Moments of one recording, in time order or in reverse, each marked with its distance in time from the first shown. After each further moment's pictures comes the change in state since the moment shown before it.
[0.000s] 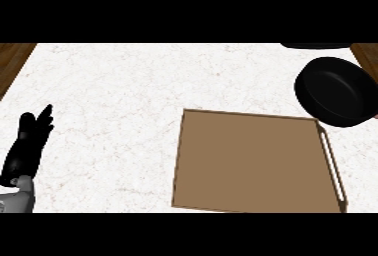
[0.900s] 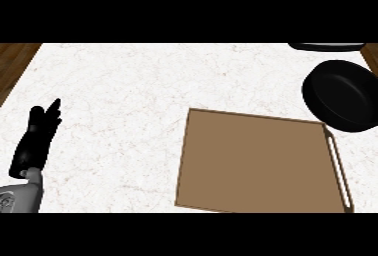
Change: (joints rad) left arm -0.051 -0.025 -0.005 0.028 -0.023 -0.011 -0.003; right arm -0.443 0.020 0.472 0.131 0.017 0.077 0.344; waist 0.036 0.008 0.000
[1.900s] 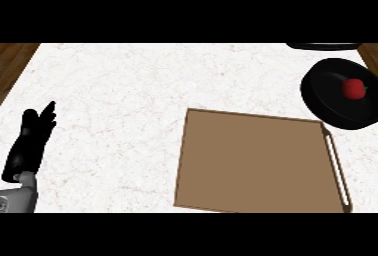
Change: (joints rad) left arm 0.023 0.005 0.024 -0.019 0.001 -0.019 0.001; right arm -0.216 0.292 -0.056 0.400 -0.085 -0.162 -0.043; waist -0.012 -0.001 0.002
